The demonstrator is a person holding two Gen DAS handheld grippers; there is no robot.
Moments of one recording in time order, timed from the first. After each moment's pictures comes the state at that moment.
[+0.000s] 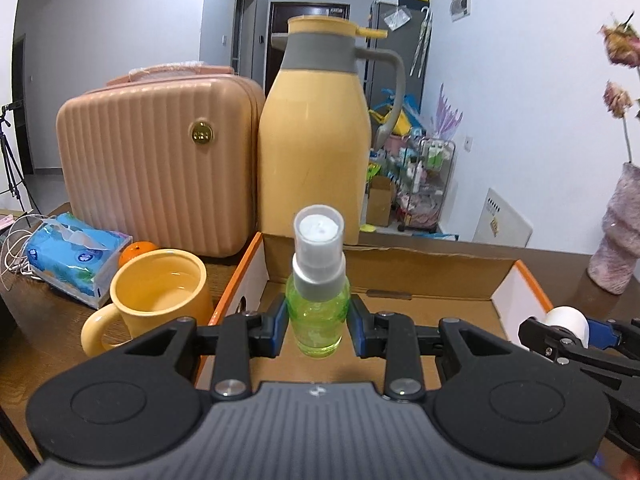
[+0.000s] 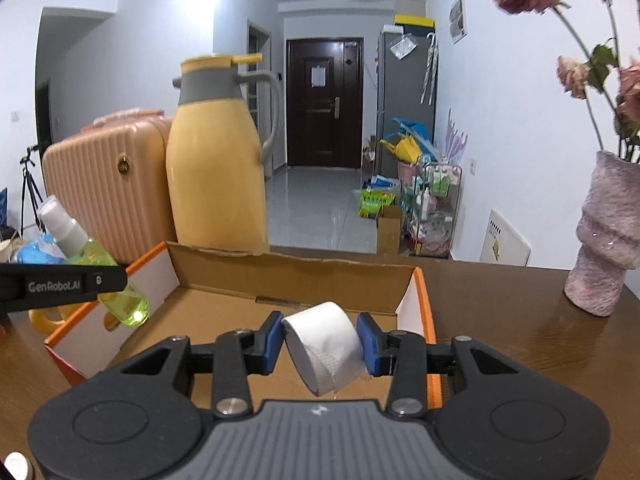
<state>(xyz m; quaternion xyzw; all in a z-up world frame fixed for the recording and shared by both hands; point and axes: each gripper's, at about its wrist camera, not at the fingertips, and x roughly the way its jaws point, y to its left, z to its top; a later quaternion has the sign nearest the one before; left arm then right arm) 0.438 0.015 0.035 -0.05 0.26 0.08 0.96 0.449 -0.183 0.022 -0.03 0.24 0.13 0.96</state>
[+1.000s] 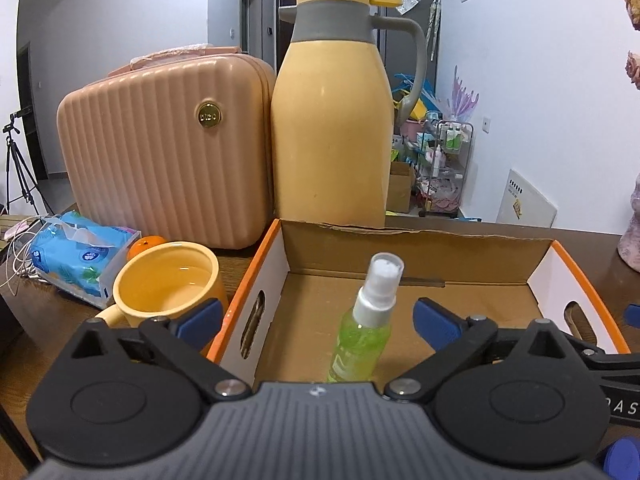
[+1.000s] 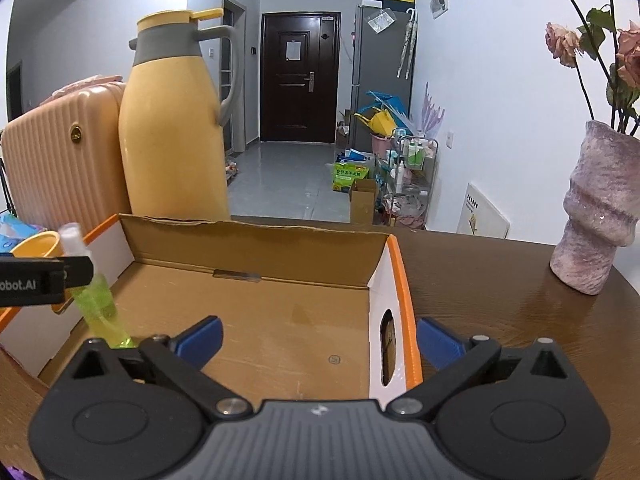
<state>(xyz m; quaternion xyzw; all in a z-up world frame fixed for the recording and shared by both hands) 0.457 0.019 0.018 -0.03 0.28 0.10 0.95 0.487 -0.187 -0.007 -0.04 0.28 0.09 0.96</state>
